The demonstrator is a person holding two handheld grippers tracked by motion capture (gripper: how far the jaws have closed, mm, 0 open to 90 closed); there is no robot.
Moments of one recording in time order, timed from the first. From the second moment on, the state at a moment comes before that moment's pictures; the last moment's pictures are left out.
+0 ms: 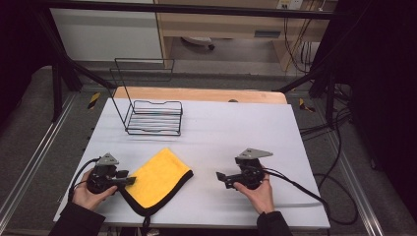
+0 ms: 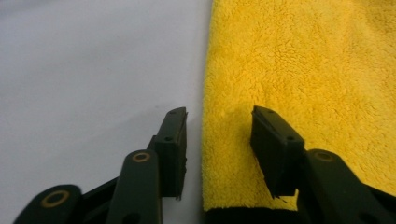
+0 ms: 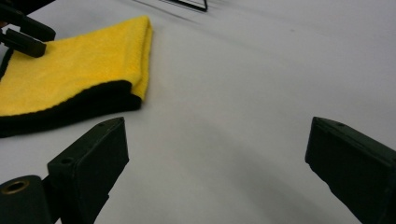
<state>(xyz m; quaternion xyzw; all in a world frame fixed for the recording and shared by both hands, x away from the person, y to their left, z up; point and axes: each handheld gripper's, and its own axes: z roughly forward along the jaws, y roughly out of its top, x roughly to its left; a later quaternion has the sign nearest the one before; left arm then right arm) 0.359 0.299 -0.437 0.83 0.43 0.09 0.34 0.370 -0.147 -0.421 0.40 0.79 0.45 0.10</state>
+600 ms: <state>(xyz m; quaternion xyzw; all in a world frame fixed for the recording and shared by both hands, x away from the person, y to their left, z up) 0.352 0.298 -0.441 0.84 0.42 0.08 0.34 0.393 -0.048 -0.444 0.39 0.82 0.42 0.07</state>
